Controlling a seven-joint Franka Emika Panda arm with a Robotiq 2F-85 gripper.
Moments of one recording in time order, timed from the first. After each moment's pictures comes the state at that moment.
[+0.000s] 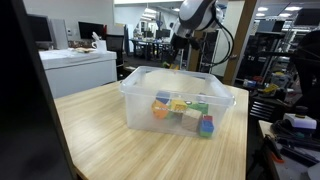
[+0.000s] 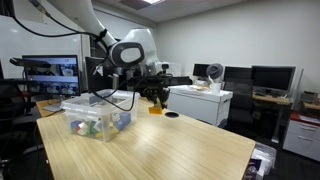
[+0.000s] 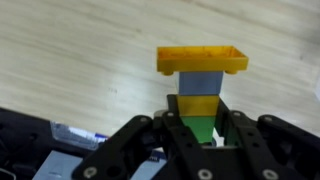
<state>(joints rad) -0.30 0.26 -0.07 -2.07 0.10 2.68 -0.59</state>
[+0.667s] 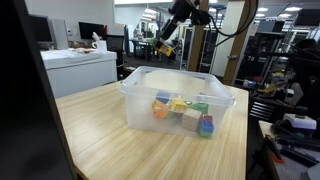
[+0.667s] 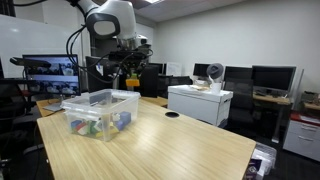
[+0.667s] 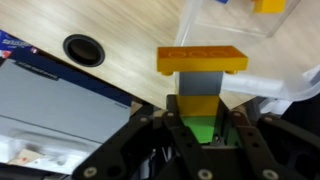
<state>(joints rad) -0.20 -0.05 -0.01 -2.18 0.54 2.46 -1.13</state>
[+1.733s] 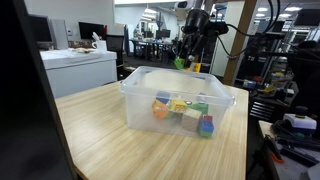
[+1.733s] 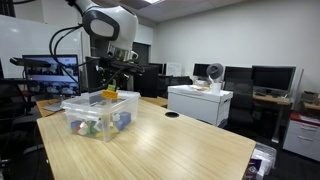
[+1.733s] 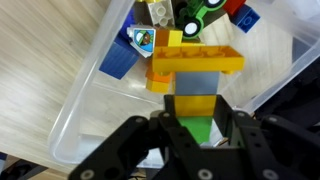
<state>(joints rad) -0.15 -0.08 -0.13 -2.24 0.48 2.02 -1.42</state>
